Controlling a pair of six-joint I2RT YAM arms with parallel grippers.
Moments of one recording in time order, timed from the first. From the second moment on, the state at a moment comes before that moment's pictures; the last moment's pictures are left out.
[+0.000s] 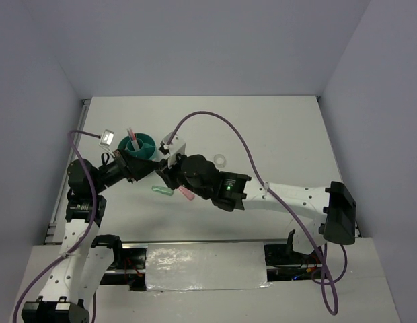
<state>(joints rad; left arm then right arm) 0.01 0.65 0.54 0.16 0.91 -0.93 1.23 1.48 1.23 0.04 0.33 0.16</state>
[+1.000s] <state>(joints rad) 0.22 1.12 0.80 0.04 0.34 -0.22 1.12 0.91 0.75 0.09 0.13 0.15</state>
